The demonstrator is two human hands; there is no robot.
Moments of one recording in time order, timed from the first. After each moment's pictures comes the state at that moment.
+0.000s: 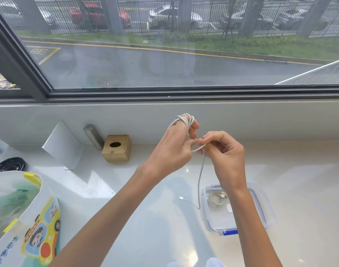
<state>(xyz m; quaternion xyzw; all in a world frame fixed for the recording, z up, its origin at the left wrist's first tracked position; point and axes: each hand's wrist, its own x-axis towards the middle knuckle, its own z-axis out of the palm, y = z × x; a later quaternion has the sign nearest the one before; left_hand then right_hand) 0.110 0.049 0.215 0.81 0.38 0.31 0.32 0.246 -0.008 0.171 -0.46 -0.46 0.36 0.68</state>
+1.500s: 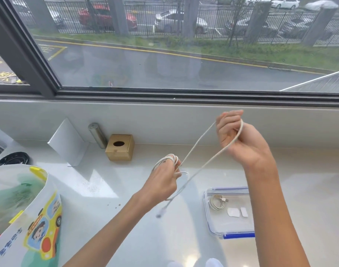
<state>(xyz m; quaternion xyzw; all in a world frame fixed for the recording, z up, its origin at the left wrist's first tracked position) 0.071 0.030 0.118 0.81 0.45 0.22 0.28 0.285 0.032 0.216 -0.17 0.08 0.80 0.58</state>
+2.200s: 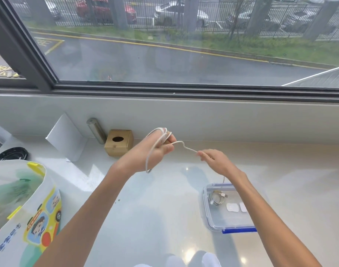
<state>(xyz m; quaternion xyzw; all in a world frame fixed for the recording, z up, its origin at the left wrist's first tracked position) 0.049 0.063 0.193 0.76 0.45 0.19 0.43 0.319 0.062 0.041 -0.68 -0.65 0.29 0.15</state>
